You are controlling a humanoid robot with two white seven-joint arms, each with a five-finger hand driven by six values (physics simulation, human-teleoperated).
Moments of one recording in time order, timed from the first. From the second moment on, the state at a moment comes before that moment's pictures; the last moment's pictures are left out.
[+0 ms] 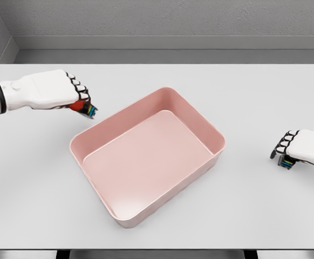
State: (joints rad) left arm -0.88 1.03 -0.91 -1.70 -0.53 -0.47 -0.34; right arm -0.29 -1.20 0.62 -1.54 0.64 -0.61 0.11
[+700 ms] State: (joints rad) left arm -0.93 0.93 -0.86 -1.75 -0.23 -0.61 -0.45; right arm -0.29 -1.19 0.59 -1.54 0.67 -0.61 0.11
